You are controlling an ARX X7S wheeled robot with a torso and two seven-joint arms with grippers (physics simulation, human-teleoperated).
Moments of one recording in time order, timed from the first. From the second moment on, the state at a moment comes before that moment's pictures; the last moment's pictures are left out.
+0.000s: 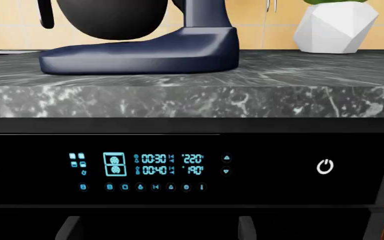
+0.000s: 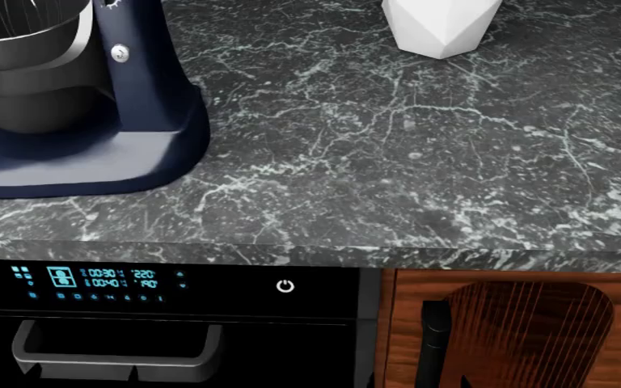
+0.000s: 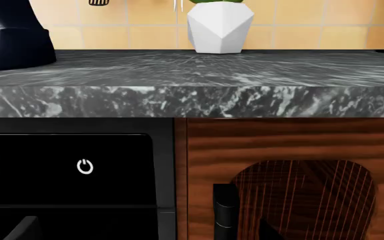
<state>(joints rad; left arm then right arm) 0.00 0.00 0.00 0.00 0.00 0.00 0.00 0.00 0.00 0.00 0.00 0.00 0.00 0.00</state>
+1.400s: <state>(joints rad) 0.02 -0.11 0.17 -0.03 -0.07 0.10 -0.08 0.00 0.12 -0.18 0.03 0.04 -0.03 0.08</state>
